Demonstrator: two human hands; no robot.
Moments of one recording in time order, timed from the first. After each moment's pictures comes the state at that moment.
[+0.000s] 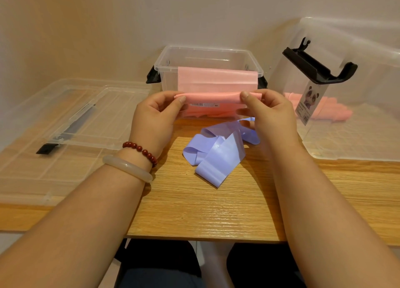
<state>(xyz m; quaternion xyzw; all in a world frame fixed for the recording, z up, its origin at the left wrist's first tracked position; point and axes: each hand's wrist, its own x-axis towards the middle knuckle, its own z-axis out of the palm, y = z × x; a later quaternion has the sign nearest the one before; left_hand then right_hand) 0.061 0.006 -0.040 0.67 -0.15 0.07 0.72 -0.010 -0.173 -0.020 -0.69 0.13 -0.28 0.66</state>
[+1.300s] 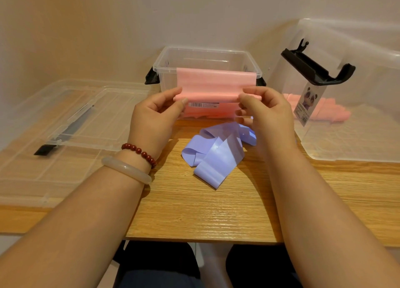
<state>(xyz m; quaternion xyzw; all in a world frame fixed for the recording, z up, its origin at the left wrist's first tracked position) 0.059 0.007 -0.040 0.68 -0.16 0.10 0.71 -0.009 -0.171 -0.019 -0.68 0.11 -0.29 0.67</state>
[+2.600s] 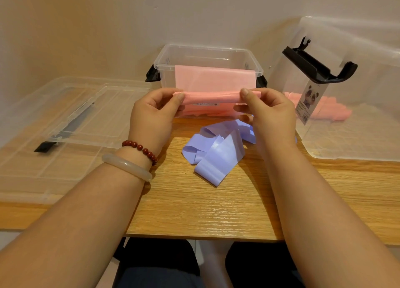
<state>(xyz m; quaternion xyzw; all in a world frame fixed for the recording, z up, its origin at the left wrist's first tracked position) 0.059 0.007 -0.039 0.68 -0.15 0.11 0.70 -0.007 -0.169 -0.023 -0.67 0.12 -0.33 0.65</state>
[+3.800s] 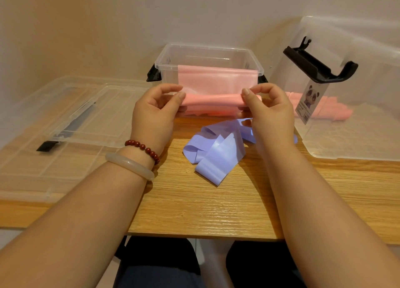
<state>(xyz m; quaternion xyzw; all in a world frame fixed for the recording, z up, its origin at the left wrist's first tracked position) 0.055 0.006 -0.037 0.68 -0.15 0.12 0.71 -0.007 -0.167 -0.024 -0.68 0.12 -0.34 0.64</state>
